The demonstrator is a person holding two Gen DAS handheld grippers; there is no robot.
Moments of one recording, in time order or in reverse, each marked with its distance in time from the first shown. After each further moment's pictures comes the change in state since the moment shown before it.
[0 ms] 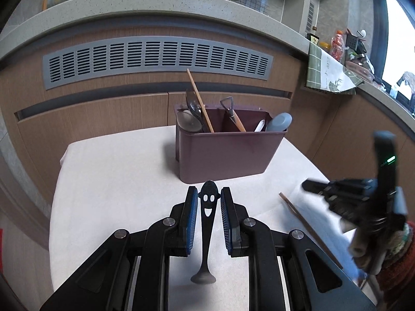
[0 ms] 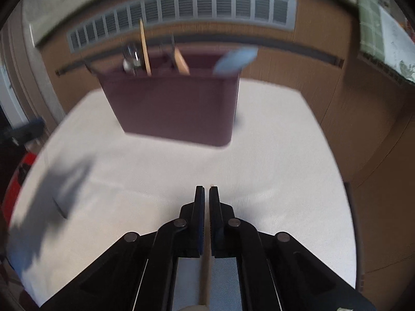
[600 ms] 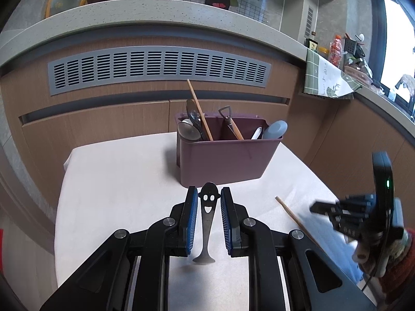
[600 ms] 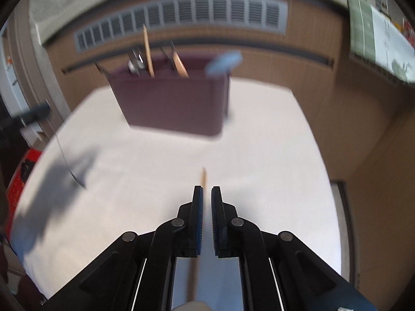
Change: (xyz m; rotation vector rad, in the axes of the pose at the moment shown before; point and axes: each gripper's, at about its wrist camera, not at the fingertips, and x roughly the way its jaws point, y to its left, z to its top) left arm -0.017 0.000 0.002 -0.011 -0.024 0.002; right arm -0.014 -0.014 -0.019 -0.016 0.066 -0.007
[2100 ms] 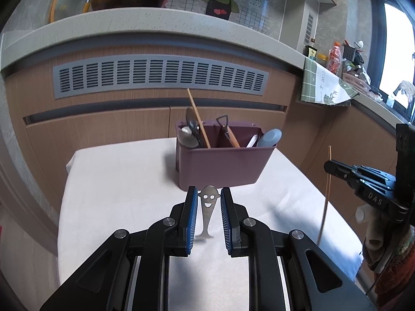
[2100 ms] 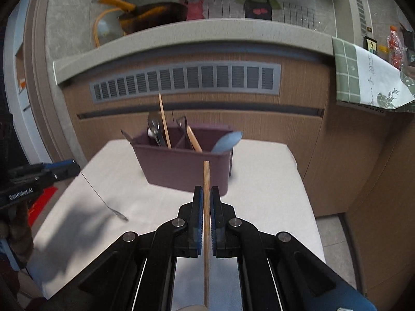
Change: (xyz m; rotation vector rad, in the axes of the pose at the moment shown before) left arm -0.020 -0.008 0.004 -0.011 -0.031 -0.004; right arm -0.076 0.011 0.037 0.014 -0.306 0.025
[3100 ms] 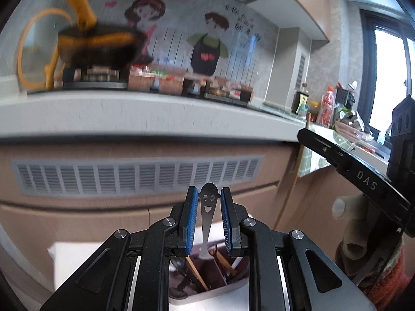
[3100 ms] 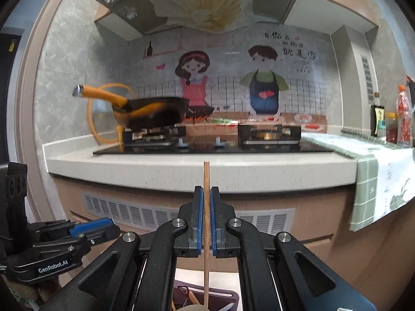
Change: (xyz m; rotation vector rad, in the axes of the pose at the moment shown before) left arm 0.064 0.013 0.175 -0.006 -0.180 -0.110; right arm 0.027 0.006 0.201 -0.010 -0.369 -0.001
